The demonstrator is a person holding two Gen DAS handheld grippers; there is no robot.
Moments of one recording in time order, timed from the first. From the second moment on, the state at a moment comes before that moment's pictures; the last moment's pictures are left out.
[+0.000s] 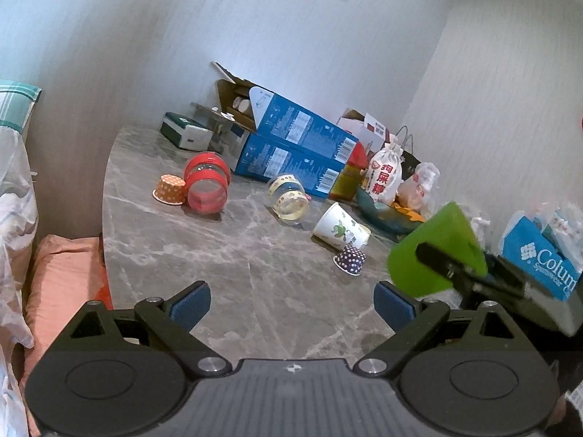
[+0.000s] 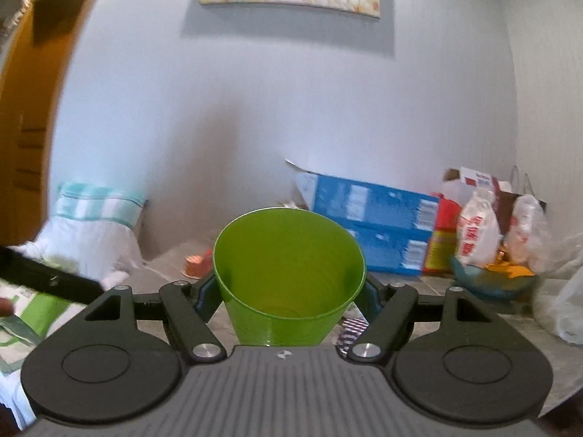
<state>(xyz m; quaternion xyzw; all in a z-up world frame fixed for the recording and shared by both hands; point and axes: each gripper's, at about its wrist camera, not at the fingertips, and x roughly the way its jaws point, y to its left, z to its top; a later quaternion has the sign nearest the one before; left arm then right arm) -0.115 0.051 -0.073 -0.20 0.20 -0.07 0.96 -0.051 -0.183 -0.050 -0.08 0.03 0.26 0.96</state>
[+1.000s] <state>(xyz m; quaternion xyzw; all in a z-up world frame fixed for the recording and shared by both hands) -0.099 0.049 -0.095 -0.20 0.25 -0.07 0.95 0.041 -0.153 -0.075 -0.06 0.20 0.25 0.94</state>
